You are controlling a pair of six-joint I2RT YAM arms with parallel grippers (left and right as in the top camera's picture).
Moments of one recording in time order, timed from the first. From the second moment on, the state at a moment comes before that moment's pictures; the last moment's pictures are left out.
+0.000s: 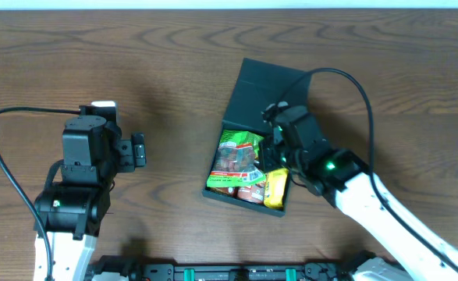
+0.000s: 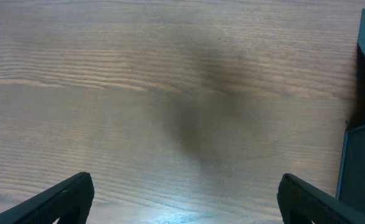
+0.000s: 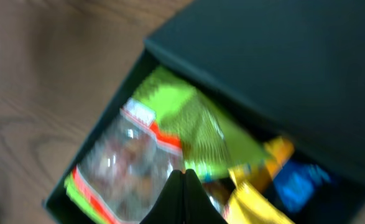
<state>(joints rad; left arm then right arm) -0.09 0.92 0.91 -0.79 -0.14 -0.06 0.57 1.31 0.88 -0.46 -0.10 0.37</state>
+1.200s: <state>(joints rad) -0.09 0.92 0.91 -0.79 -0.14 -0.06 0.61 1.29 0.97 -0.59 -0.06 0.47</state>
